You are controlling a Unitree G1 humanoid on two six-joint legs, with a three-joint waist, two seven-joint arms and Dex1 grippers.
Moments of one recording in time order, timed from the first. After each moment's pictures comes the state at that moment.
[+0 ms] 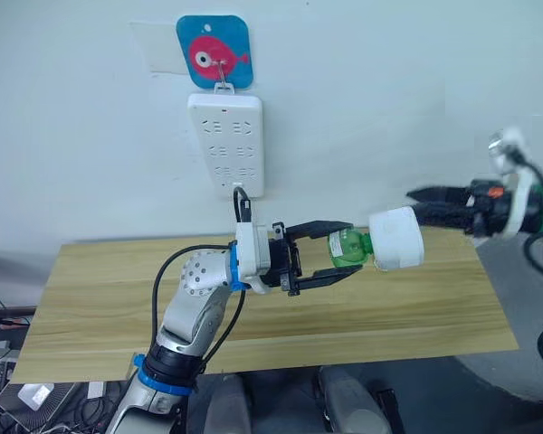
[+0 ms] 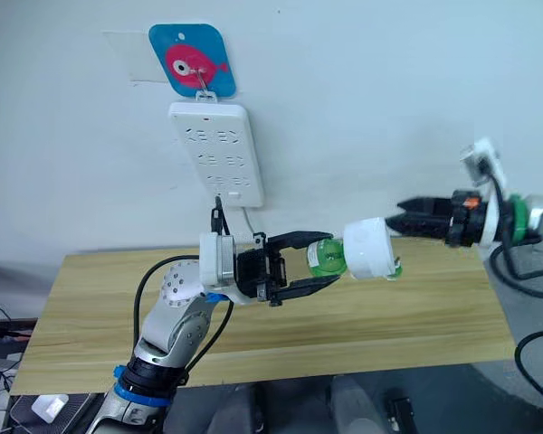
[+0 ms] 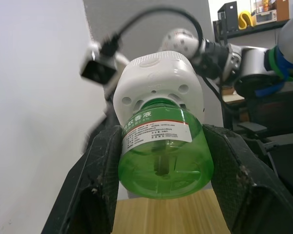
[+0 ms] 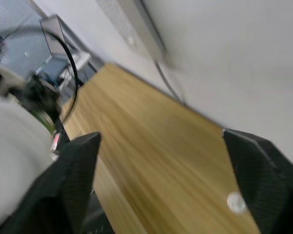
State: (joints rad) left arm -0.36 0.27 -0.23 -0.24 -0.47 -0.08 -1.05; right arm -0.55 -1.03 -0.13 -0.10 1.01 1.06 0.94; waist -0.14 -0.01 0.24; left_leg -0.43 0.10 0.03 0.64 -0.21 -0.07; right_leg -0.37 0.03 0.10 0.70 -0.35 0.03
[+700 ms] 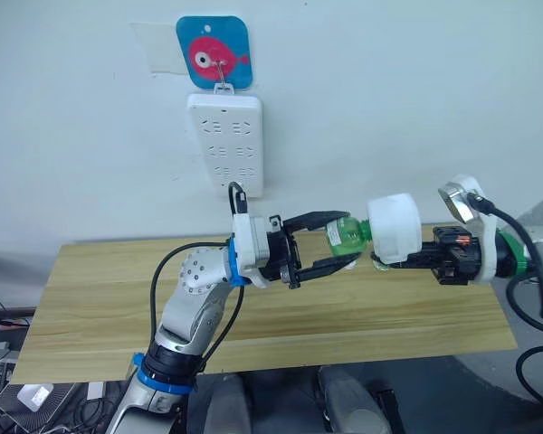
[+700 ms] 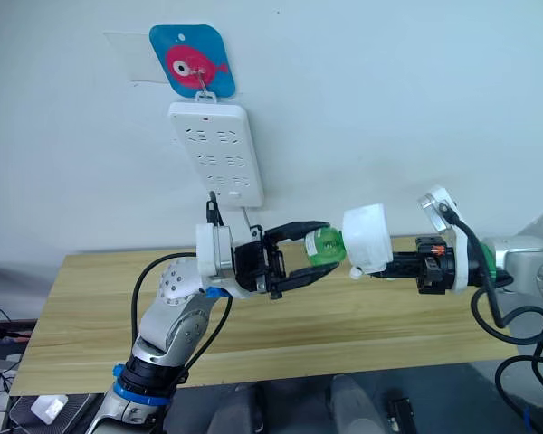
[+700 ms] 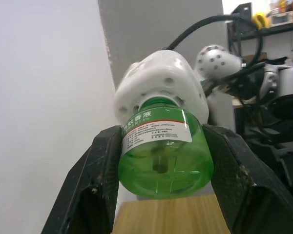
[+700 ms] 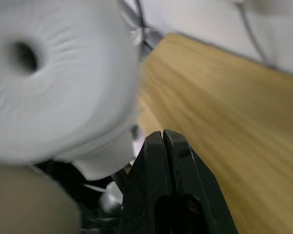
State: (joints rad) left arm -0.37 0.26 -0.21 -0.25 -0.46 -0.06 -0.99; right arm -0.45 -0.94 -0.21 -0.32 1.30 1.30 0.88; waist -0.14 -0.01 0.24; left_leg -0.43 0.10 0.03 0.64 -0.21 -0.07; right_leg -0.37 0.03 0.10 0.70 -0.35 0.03
